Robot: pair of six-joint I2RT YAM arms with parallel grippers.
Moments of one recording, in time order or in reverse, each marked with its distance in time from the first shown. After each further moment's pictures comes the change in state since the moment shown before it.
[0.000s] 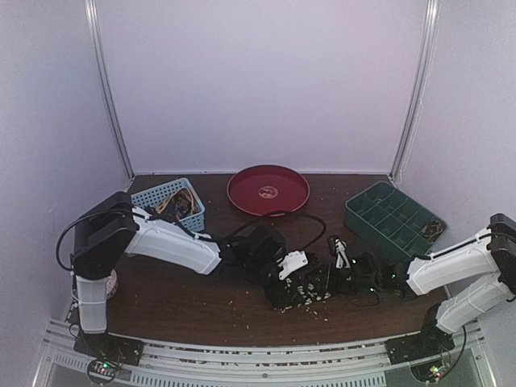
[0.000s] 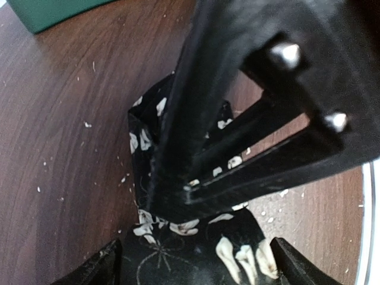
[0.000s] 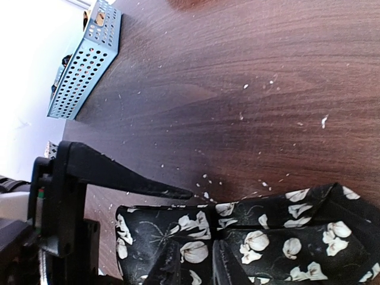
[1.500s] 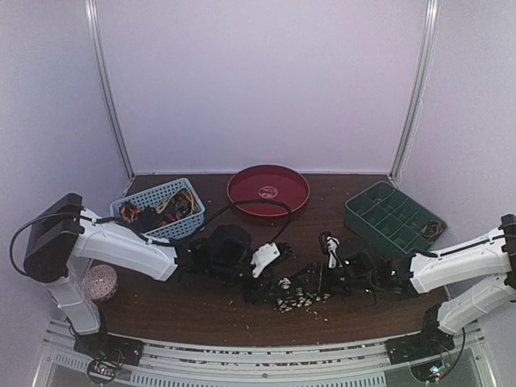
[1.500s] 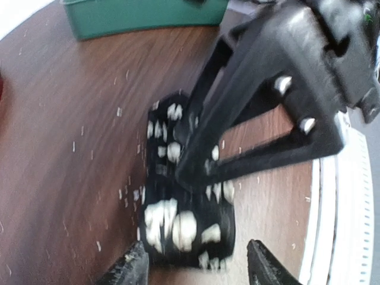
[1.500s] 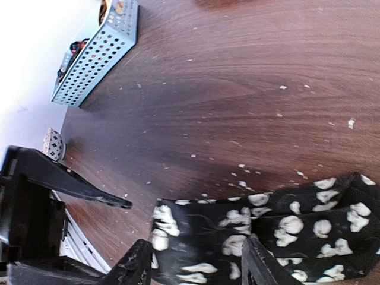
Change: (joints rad) left arm -0.005 -0.299 -0.294 0.146 -0.034 -0.180; right arm 0.122 -0.066 0.104 -0.194 0.104 -0.016
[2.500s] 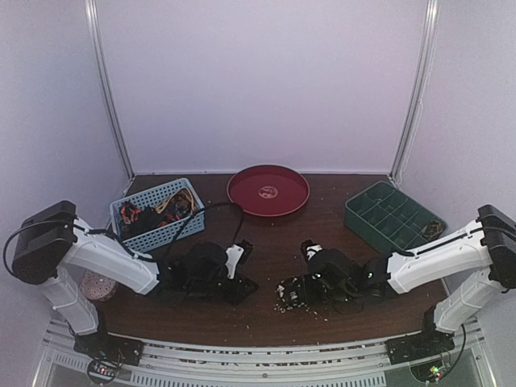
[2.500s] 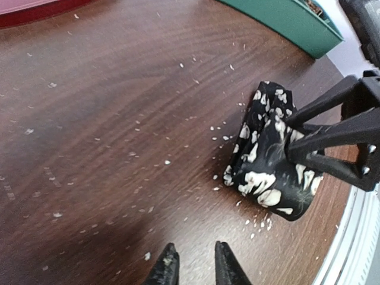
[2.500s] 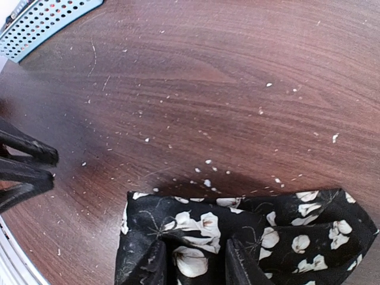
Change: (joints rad) left arm 0.017 -0.111 -0.291 0.173 -0.250 -0.476; right arm 0.107 0.198 0.172 -0.215 0.222 -0.197
